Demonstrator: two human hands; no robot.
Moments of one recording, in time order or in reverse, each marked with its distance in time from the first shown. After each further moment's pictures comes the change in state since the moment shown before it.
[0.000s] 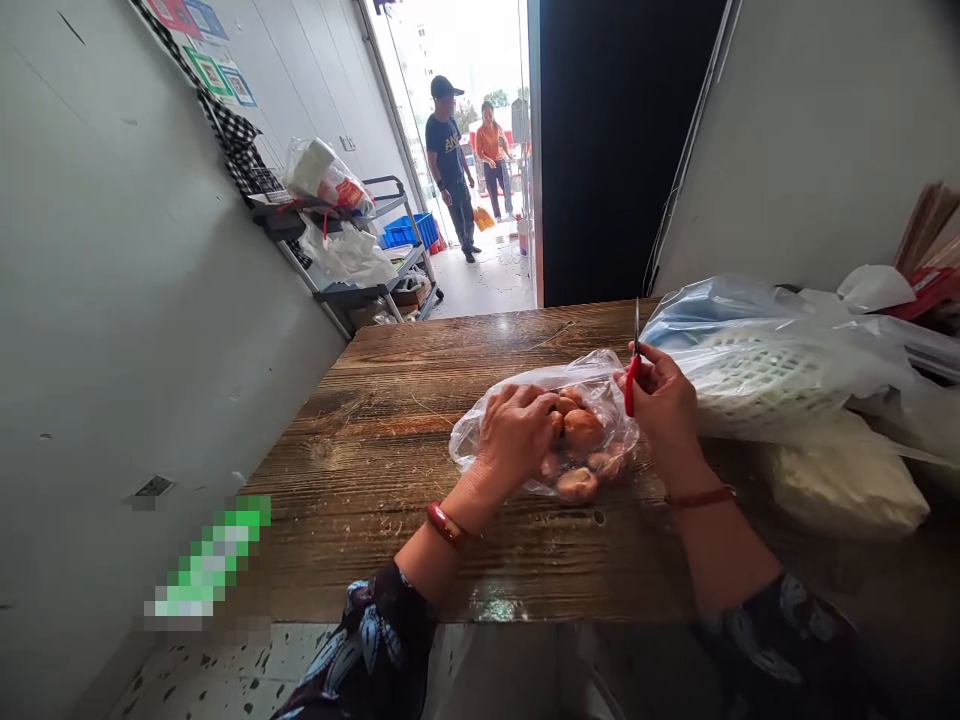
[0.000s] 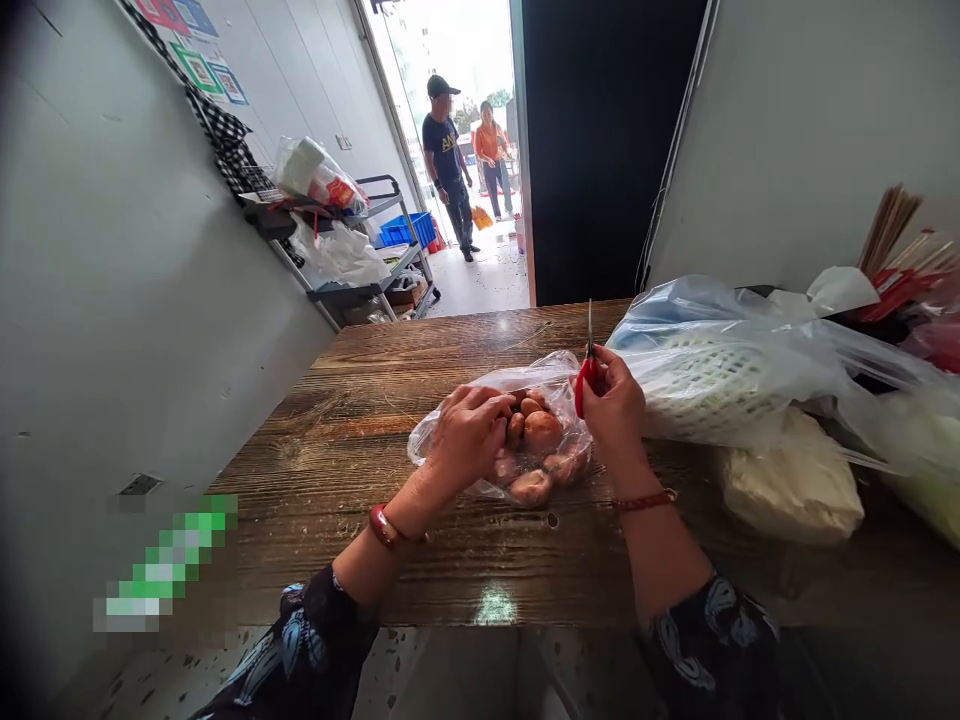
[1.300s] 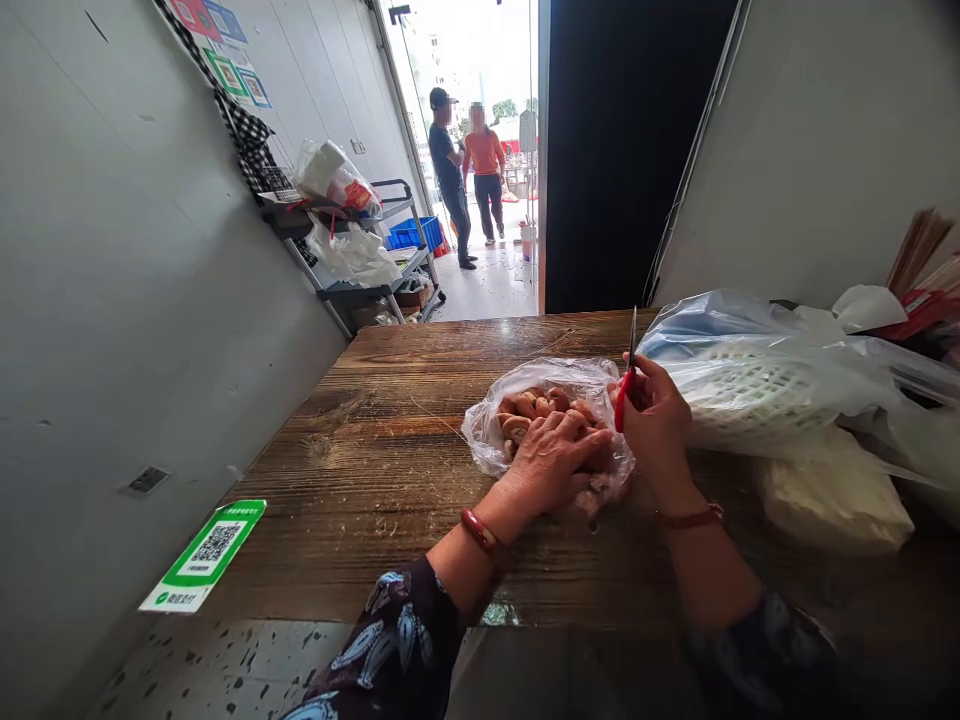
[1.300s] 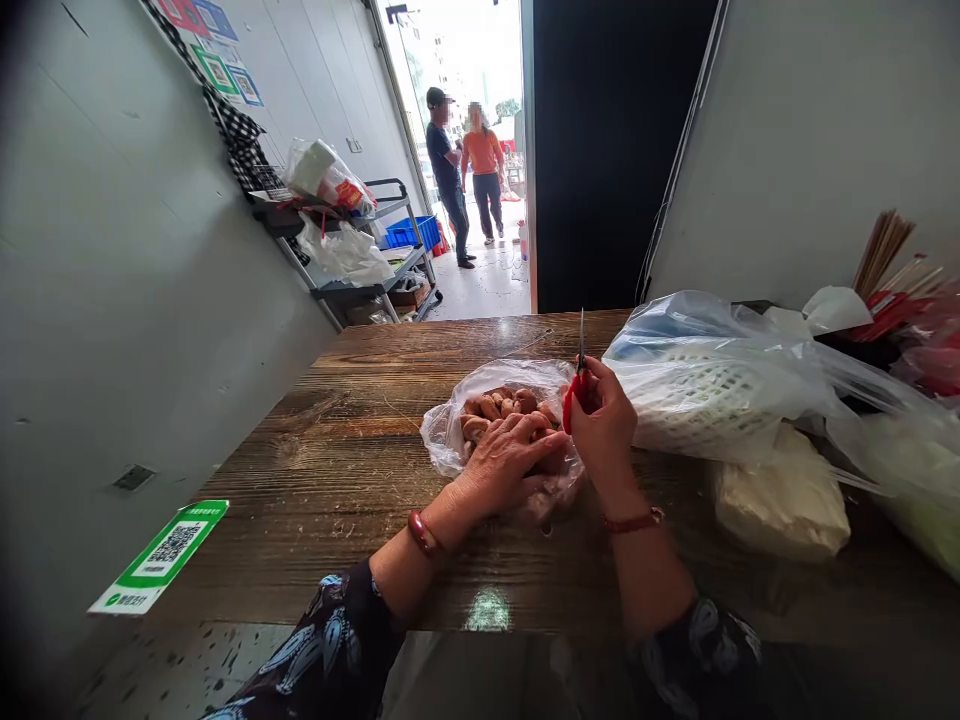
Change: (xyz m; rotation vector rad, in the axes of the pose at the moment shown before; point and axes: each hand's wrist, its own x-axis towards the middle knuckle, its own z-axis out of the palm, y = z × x) left_hand -0.005 0.026 0.028 -0.067 -0.261 0.205; right_hand -0.018 -0.017 0.003 -0.111 0.032 -0.122
